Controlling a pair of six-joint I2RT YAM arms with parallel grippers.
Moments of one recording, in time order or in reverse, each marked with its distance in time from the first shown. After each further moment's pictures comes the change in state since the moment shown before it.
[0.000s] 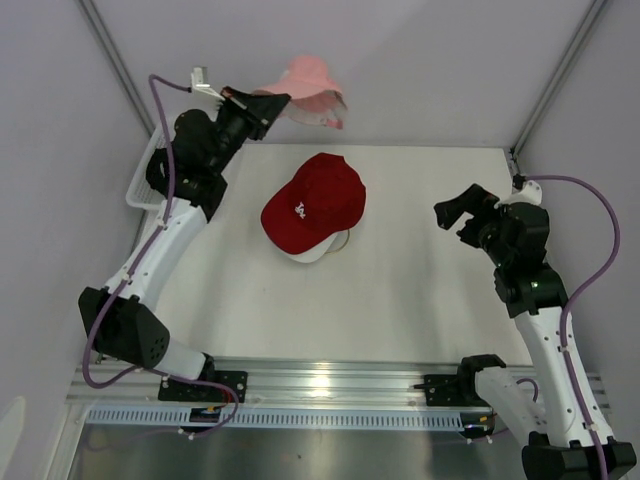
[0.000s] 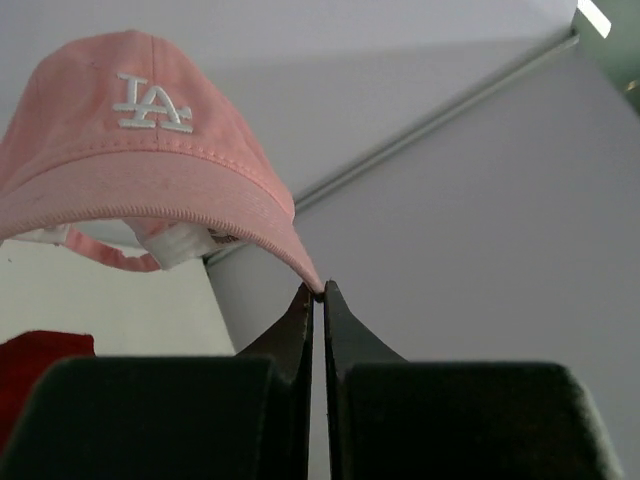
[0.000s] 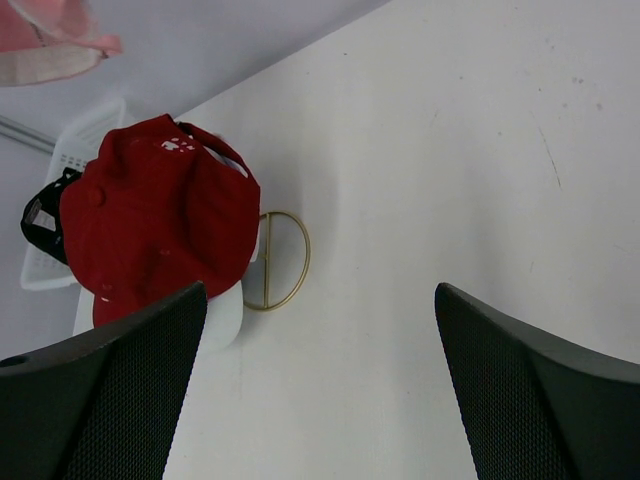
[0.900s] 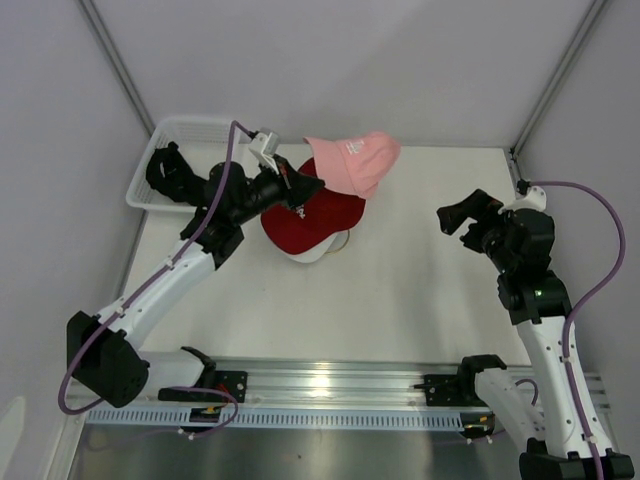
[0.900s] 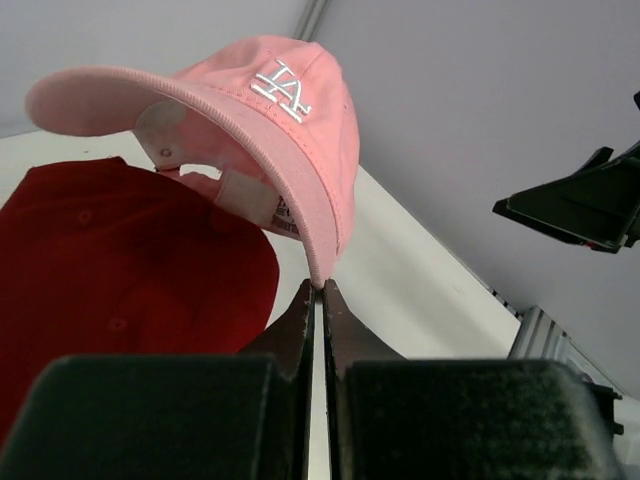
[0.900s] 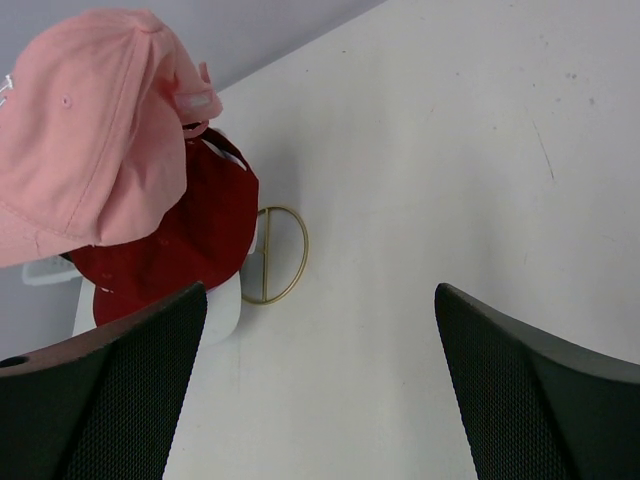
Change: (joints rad) left arm -0.237 -0.199 -0.346 -0.103 0.167 0.696; right arm -0.024 -0.056 -0.014 -0.035 -0.019 -0.013
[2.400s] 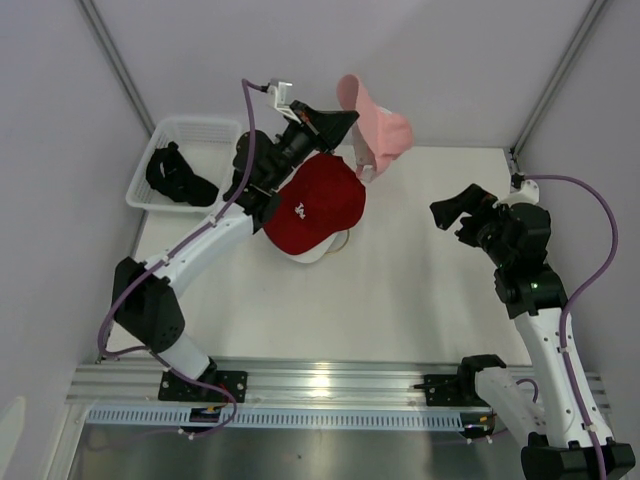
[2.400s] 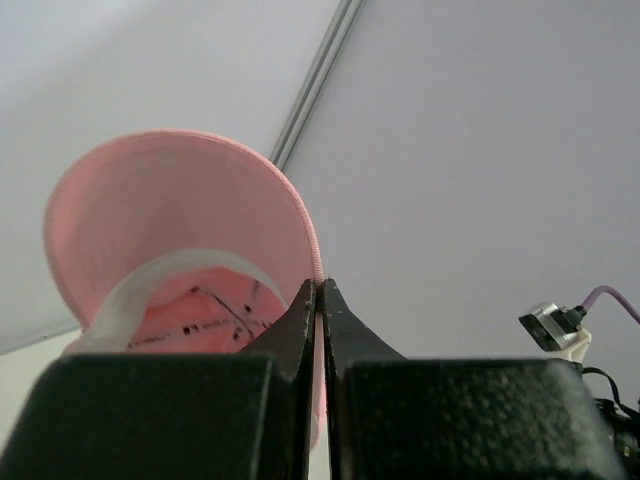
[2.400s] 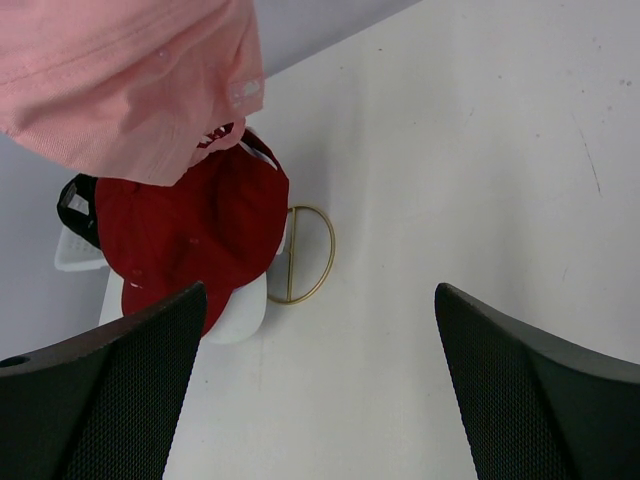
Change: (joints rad) left arm -0.087 0.311 0.306 0.421 -0.173 -0.174; right arm 0.014 0.042 0.001 0.068 -0.058 0.022
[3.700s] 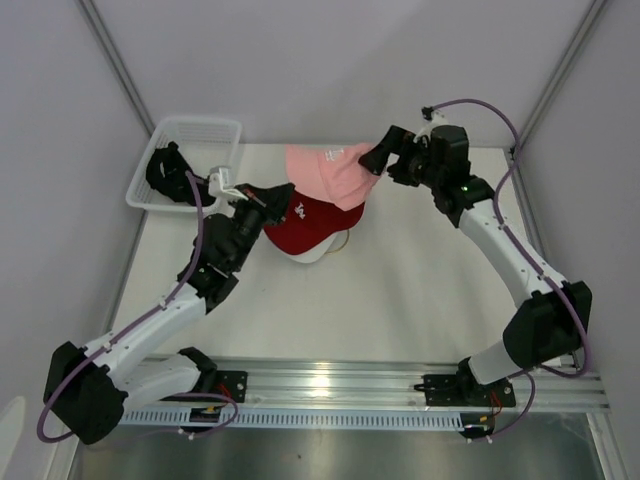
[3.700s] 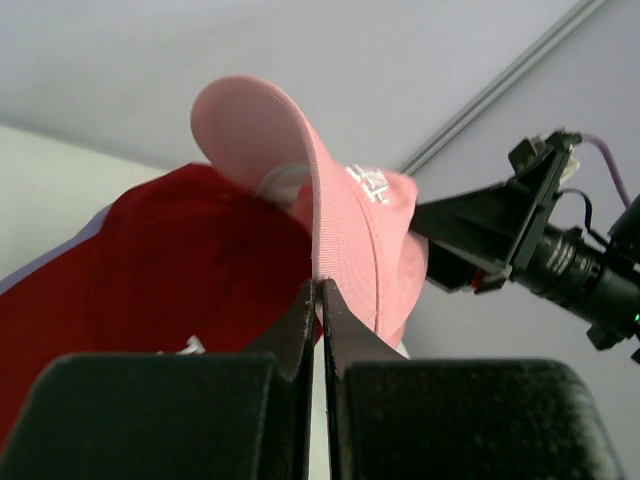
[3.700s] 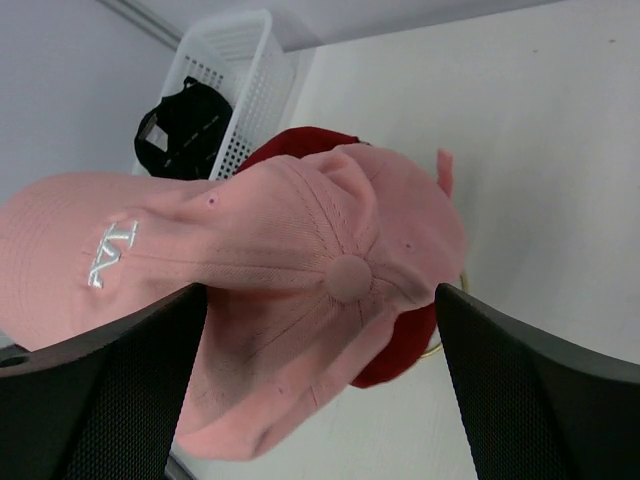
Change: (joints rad) left arm -0.010 -0.521 -0.649 -0.099 -0.409 -0.083; right arm 0.220 0.673 0.447 0.191 -0.124 0.001
